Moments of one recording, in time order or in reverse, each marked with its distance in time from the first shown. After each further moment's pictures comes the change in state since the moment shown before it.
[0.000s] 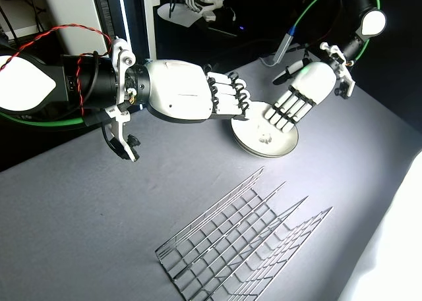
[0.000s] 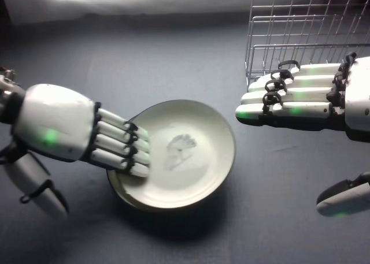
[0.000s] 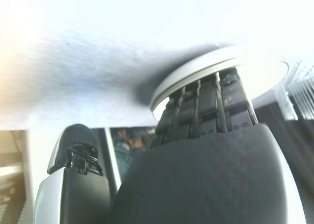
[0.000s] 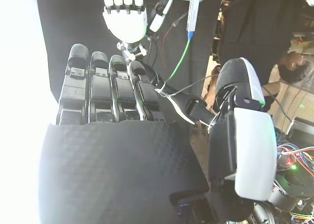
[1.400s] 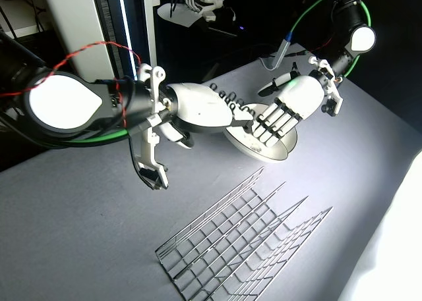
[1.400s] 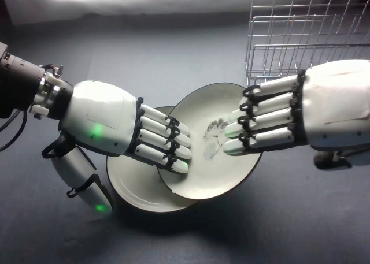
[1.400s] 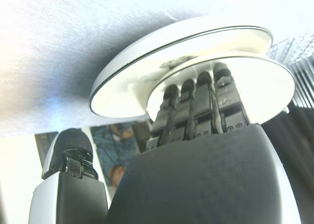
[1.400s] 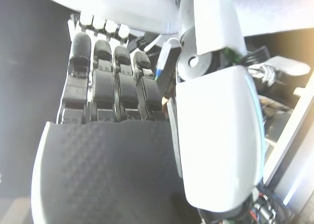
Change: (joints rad) left arm -0.041 -0.092 0.006 -0.048 0.058 -0.024; right arm 0.090 -0.203 0.203 -0.354 -0.023 -0.074
